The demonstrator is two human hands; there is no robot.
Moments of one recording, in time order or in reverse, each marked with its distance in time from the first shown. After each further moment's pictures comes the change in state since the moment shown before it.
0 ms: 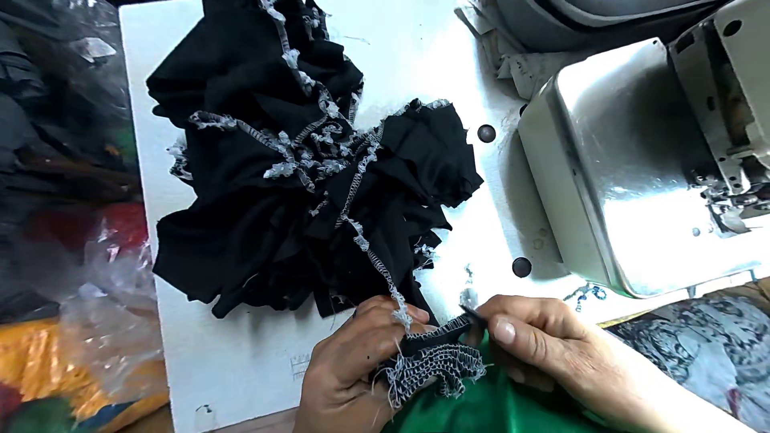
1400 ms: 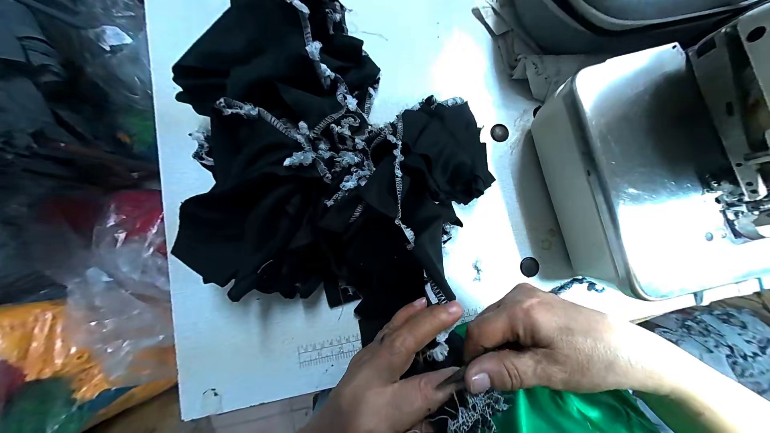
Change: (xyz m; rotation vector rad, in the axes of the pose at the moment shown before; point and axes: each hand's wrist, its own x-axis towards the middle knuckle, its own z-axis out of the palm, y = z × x) left_hand -0.017 0.001 0.001 0.231 -0.213 0.177; right_hand 0.032 -0.006 -0.014 -0.461 -0.457 -0.217
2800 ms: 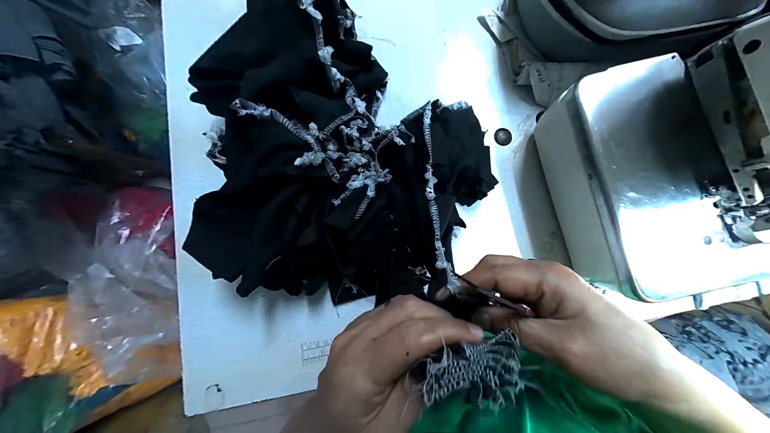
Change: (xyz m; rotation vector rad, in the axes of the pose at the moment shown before) left_hand 0.033 0.009 -0.014 -0.089 0.127 -0.036; right_hand 0.007 -0.025 0.006 0.008 0.435 0.125
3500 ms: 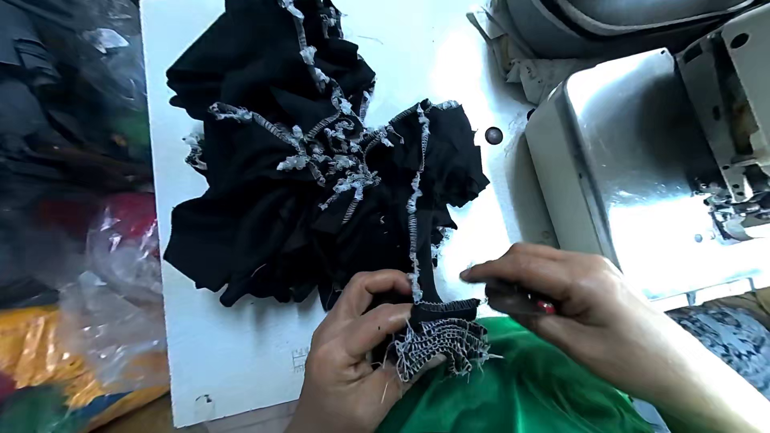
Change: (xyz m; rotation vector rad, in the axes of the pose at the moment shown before) left_hand -0.007 -0.010 0.006 0.003 0.146 -0.196; right_hand -0.012 0.009 -0.017 -0.387 0.168 -0.211
